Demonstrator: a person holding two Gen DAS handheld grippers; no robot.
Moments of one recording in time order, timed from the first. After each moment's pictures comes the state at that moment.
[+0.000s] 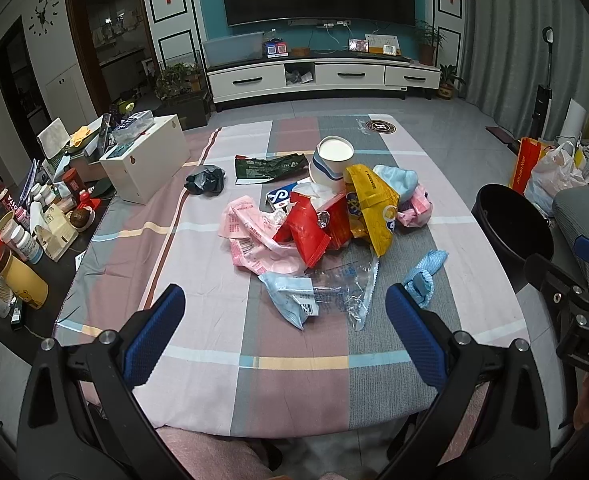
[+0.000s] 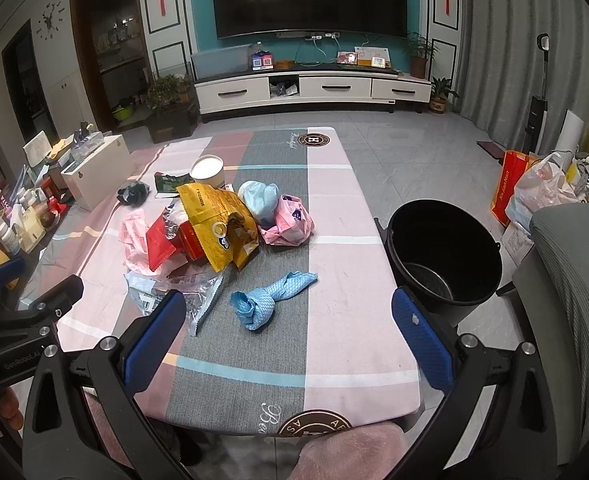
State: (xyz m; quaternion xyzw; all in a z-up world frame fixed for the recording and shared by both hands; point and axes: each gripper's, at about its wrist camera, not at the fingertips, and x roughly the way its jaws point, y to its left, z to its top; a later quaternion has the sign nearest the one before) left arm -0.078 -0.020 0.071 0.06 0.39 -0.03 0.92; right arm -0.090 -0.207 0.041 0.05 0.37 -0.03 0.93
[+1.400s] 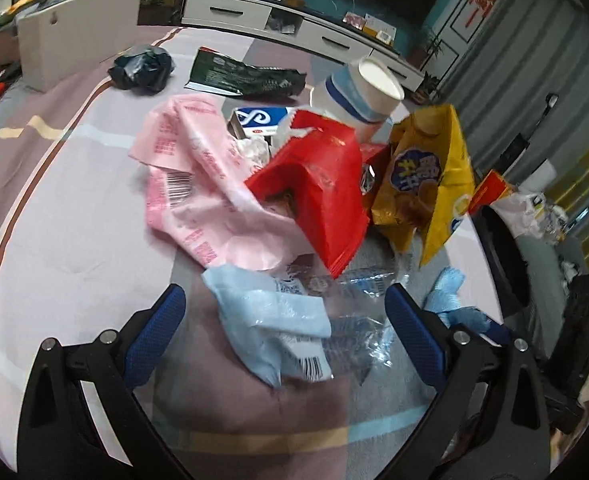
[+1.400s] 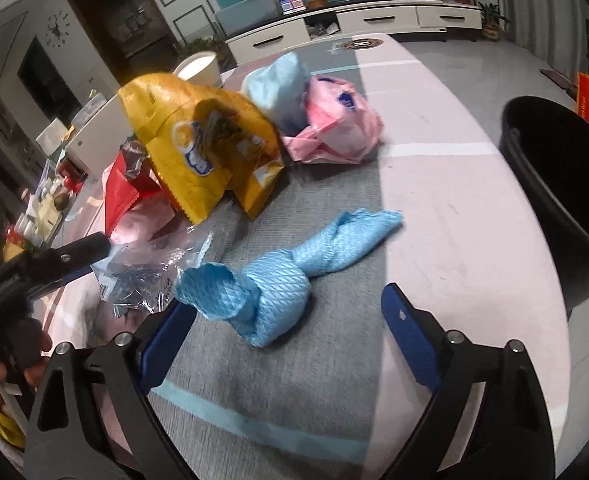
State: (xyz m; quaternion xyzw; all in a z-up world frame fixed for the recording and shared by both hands) left arm 0.034 0.012 -0.073 -0.11 0.47 -0.13 0.86; right arm -0.002 -0.206 -0.107 0.13 0.44 0.09 0.88
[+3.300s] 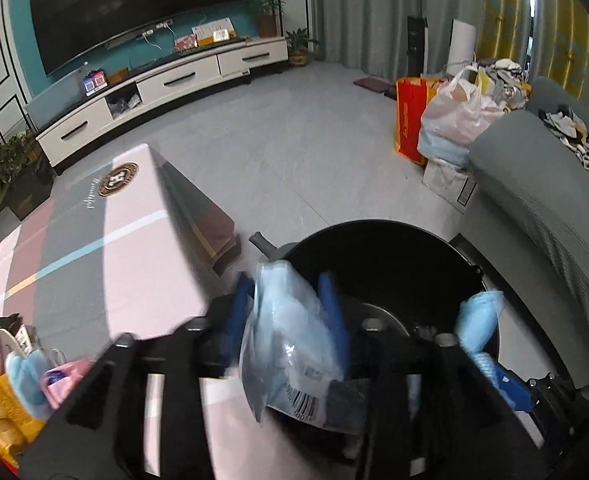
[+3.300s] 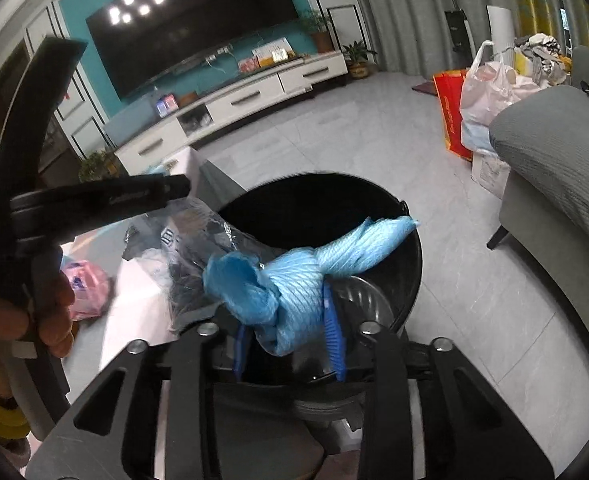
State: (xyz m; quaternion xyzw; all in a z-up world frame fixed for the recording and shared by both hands) left arm 0.100 -0.411 -0.039 0.16 0.39 -0.27 0.87; right arm -0.043 -0.465 -0.098 0.21 0.34 -0.11 0.91
